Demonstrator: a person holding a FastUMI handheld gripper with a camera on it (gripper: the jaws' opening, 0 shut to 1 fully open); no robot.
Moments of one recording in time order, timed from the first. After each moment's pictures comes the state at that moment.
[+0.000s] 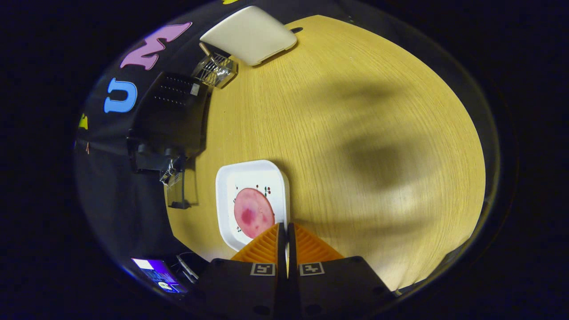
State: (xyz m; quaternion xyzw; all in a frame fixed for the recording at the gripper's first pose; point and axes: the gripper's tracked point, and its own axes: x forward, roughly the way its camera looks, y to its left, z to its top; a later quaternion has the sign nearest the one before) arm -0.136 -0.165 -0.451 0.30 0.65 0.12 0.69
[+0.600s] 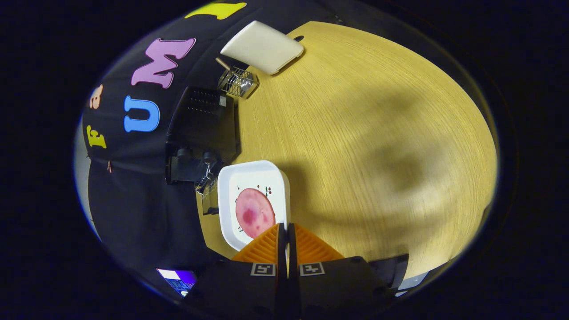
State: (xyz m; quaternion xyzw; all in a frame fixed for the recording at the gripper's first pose) arm -0.153 -0.123 -0.401 0.39 0.60 0.13 0.69
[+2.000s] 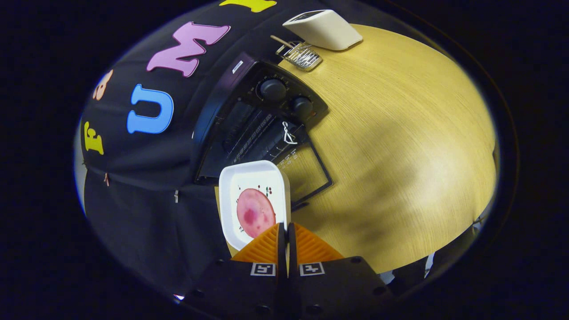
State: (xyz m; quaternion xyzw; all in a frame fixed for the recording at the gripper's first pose) arm -0.139 0.158 -0.337 0.44 0.55 0.04 0.71
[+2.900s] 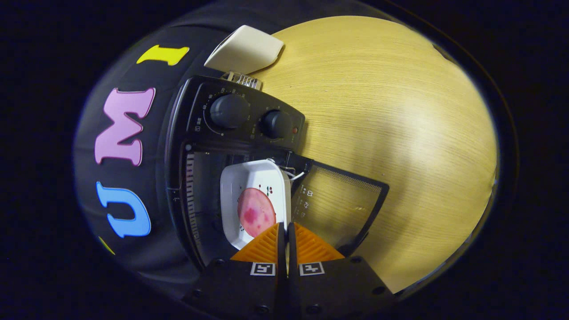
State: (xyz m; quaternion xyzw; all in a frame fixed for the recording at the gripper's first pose) arm -0.034 0.198 -0.389 0.59 0.42 -0.25 0.64
